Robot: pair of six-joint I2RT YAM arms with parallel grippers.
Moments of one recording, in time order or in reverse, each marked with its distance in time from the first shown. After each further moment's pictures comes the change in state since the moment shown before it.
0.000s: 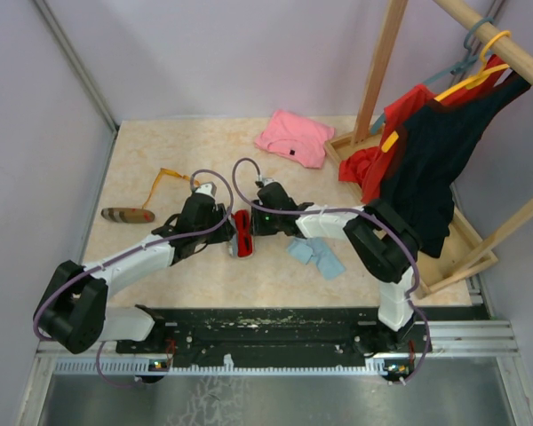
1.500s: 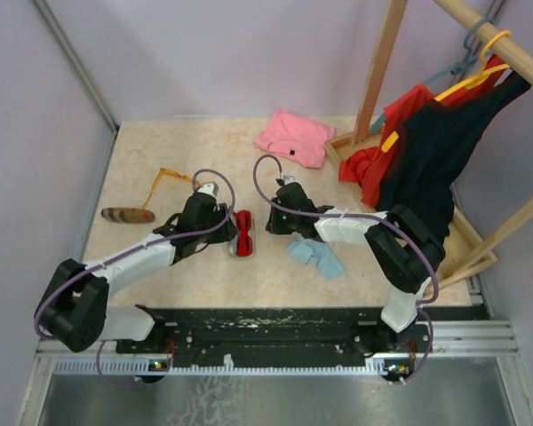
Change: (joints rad) left arm -0.006 0.011 0.010 0.000 0.010 0.005; right arm -0.051 -0.156 -0.143 0.022 0.045 0.013
